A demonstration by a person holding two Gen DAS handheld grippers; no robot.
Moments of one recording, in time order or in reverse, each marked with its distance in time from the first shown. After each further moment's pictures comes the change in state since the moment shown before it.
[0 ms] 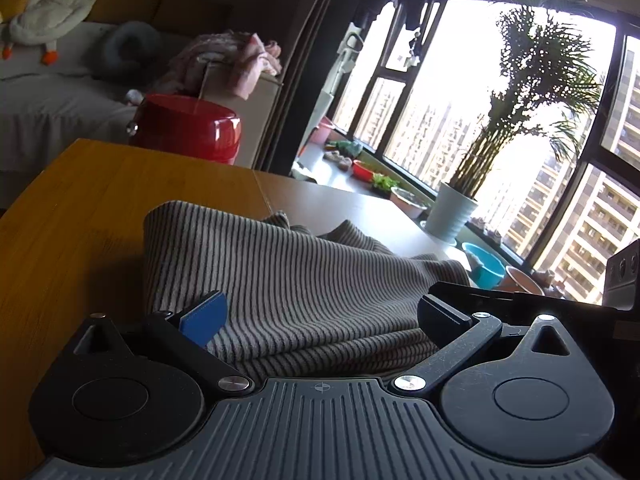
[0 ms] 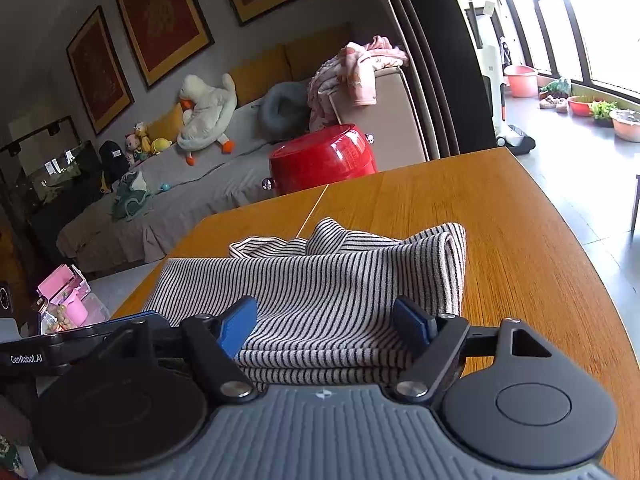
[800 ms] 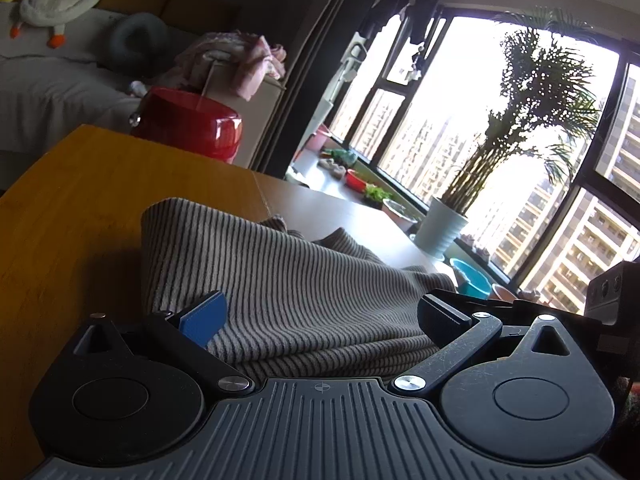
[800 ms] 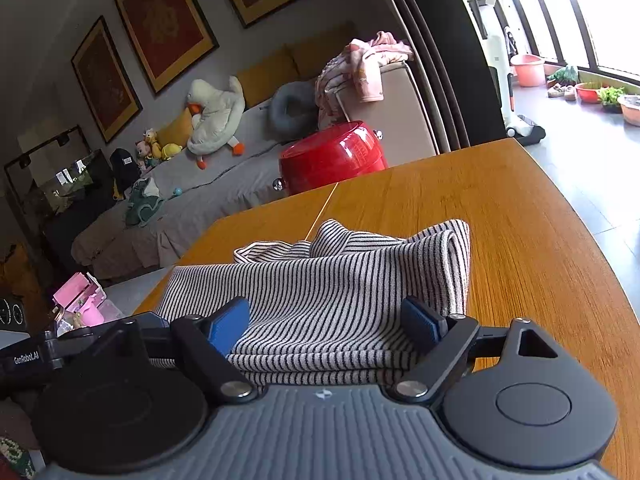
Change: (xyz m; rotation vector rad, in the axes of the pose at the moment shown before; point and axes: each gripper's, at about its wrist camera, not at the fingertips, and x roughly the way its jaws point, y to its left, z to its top) left arm -0.005 0.010 -0.002 -0.079 -0.026 -0.045; right arm -0.001 -0.005 -0.001 0.039 0.003 0.048
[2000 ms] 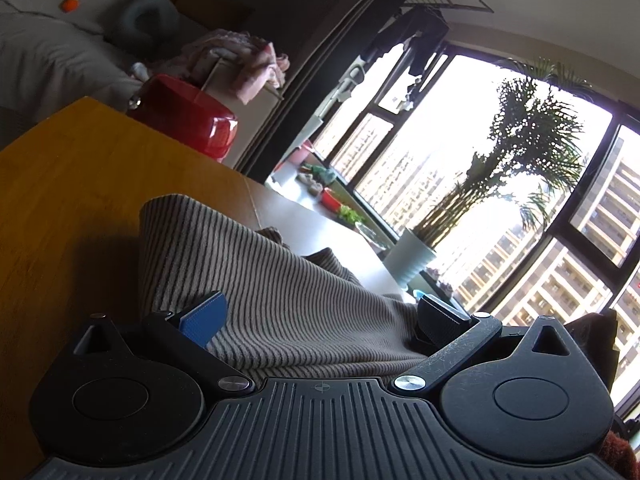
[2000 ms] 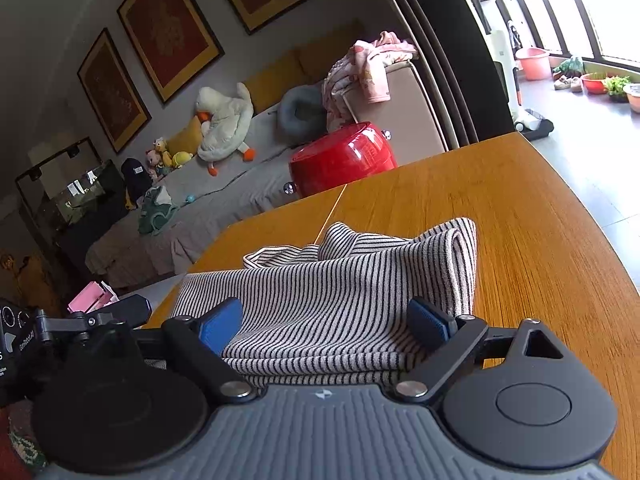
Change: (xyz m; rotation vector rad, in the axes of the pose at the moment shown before) left arm -0.008 0.018 -0.007 -0.135 -0.047 -0.096; right arm -0.003 -0.003 -0.003 0.032 -0.008 0.042
